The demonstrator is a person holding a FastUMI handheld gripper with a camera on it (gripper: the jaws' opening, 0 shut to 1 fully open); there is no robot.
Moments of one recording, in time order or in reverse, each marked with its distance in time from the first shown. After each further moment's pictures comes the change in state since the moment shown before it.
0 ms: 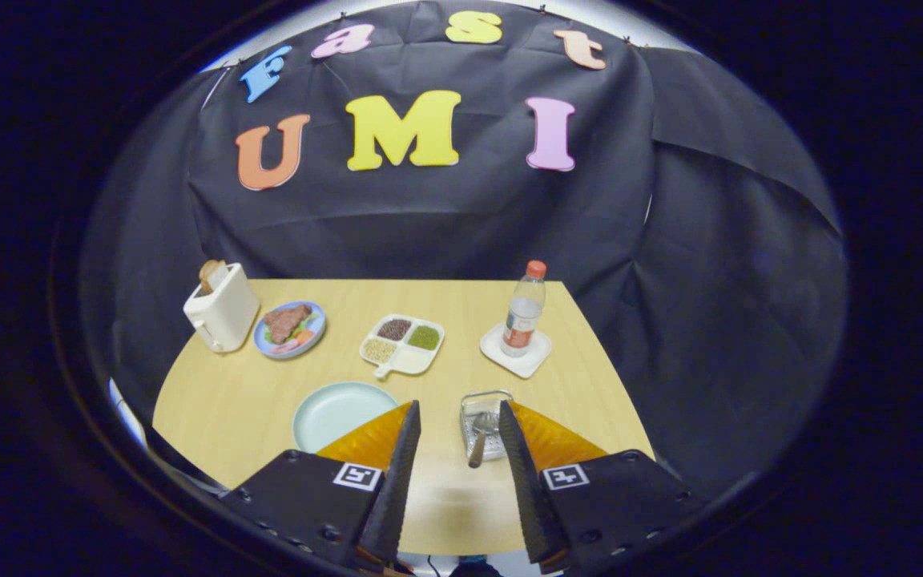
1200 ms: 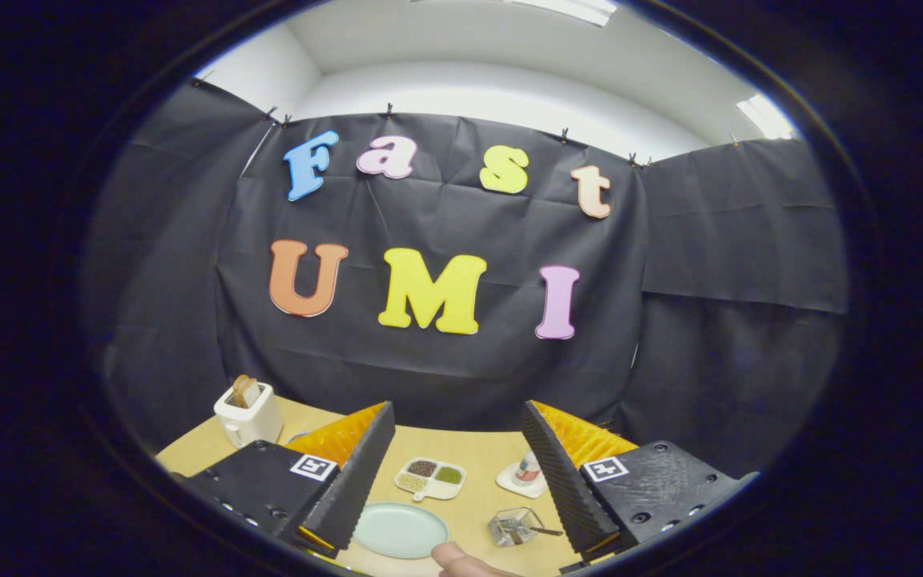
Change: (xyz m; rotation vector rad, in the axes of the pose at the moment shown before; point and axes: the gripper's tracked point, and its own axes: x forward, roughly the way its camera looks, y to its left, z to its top) arm -0.110 0.094 0.142 -0.070 -0.507 -0.044
